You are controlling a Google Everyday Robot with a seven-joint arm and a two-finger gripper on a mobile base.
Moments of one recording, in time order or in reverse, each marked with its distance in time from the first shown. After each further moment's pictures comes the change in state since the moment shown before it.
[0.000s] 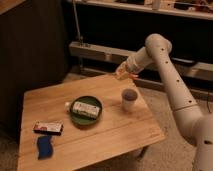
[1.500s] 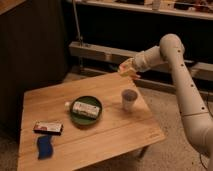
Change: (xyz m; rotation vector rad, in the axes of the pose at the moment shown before) arm 0.014 -0.023 -0.042 -0.034 0.263 0.155
